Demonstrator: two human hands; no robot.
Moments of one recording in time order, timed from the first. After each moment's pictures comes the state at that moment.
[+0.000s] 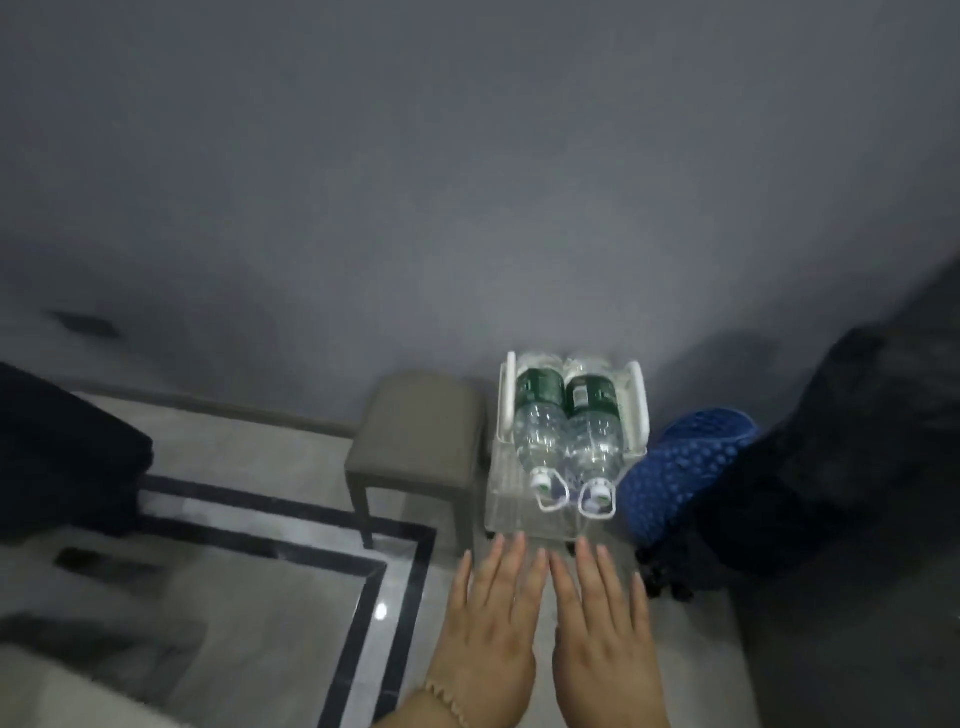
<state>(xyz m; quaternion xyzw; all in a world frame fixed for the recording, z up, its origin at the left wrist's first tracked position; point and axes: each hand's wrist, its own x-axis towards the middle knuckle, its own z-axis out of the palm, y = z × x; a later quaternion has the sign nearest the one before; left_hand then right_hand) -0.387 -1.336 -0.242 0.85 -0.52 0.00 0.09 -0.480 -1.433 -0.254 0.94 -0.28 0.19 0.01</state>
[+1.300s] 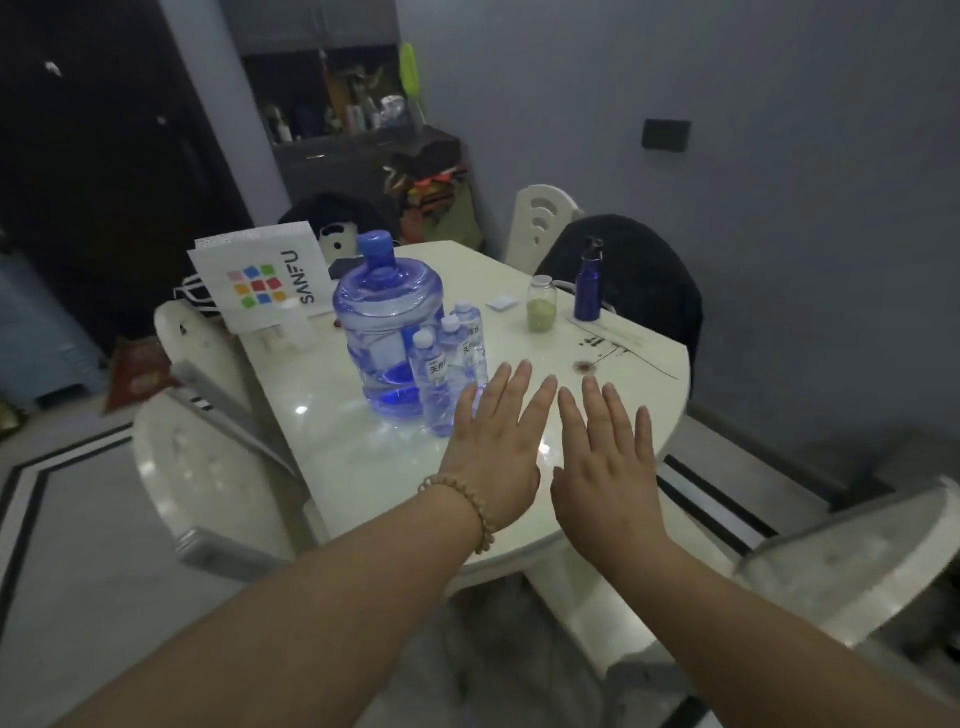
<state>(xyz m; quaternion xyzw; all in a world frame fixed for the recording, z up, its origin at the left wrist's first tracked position) -0.389 -0.550 -0.056 0.97 -0.15 0.18 -0.01 -0.412 -0.677 -0.071 0.97 0.10 0.19 -0.06</state>
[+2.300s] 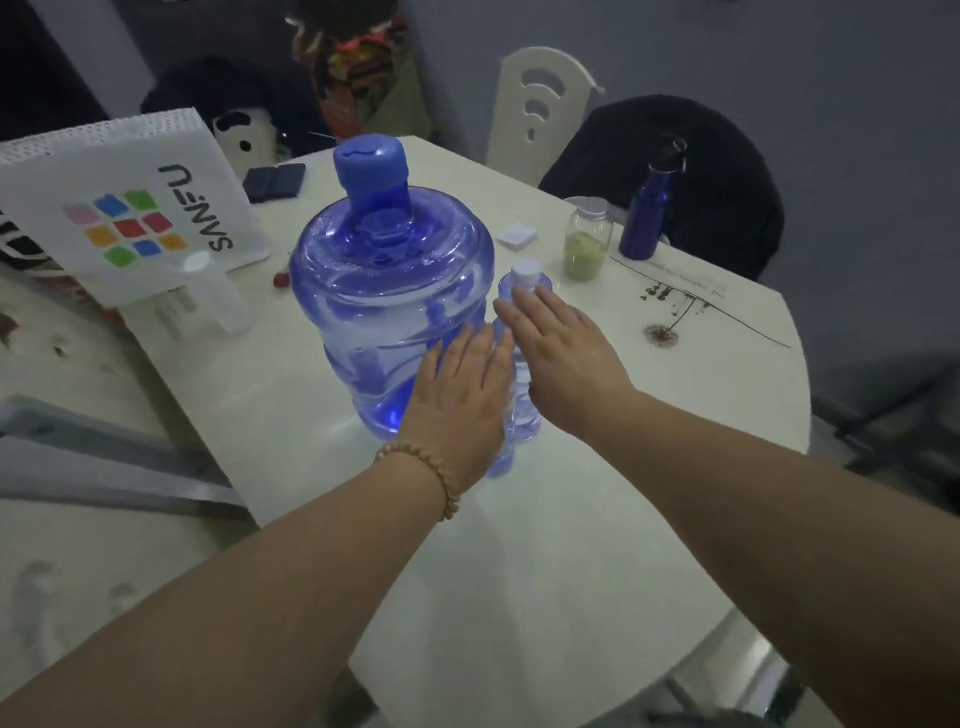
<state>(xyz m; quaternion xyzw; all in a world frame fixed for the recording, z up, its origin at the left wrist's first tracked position) -0.139 -0.365 -0.135 0.97 -0.20 0.12 -0.05 -0.097 -0.515 -0.127 0.97 0.20 0.10 0.00</state>
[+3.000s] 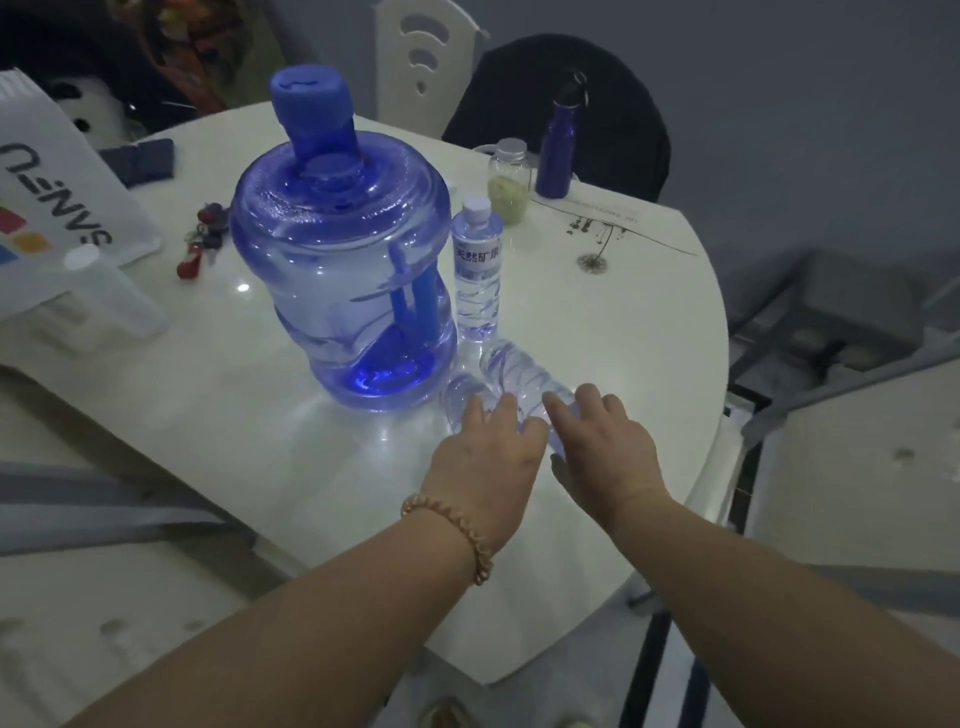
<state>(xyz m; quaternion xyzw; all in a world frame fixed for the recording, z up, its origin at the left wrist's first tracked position) -0.222 -0.344 -0.165 0.94 -0.35 -0.01 0.05 -0.250 -0.491 -0.195 1.00 -0.07 -0.03 0.02</state>
